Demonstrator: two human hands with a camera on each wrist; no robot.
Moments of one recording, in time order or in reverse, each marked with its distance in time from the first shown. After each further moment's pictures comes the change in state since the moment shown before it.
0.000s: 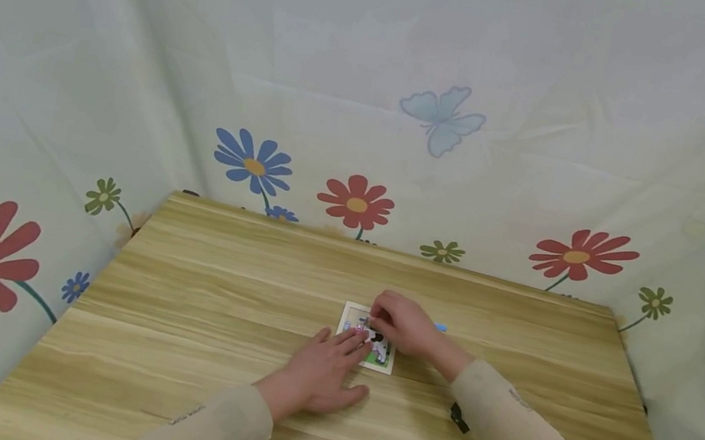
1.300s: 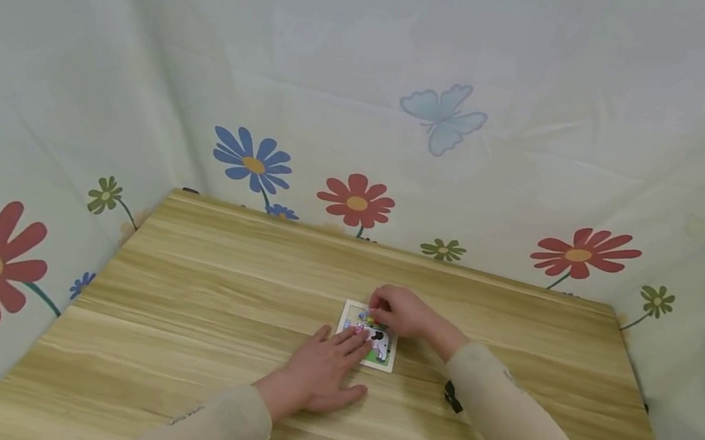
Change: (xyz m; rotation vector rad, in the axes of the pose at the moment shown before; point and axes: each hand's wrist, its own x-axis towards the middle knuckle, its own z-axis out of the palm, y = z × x) left_hand -0.002 -0.003 0.002 0.043 0.007 0.023; right_hand 0.023 0.007 -0.011 0.107 -0.201 0.167
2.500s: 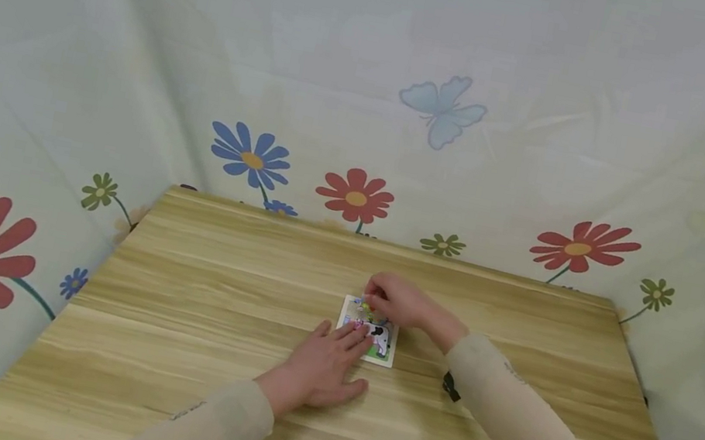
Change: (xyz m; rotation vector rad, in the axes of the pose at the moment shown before) left_hand 0.003 -0.001 0.001 0.015 -0.017 -0.006; right_hand 0.006 -0.009 -0.009 -0.025 -0.002 -0.027
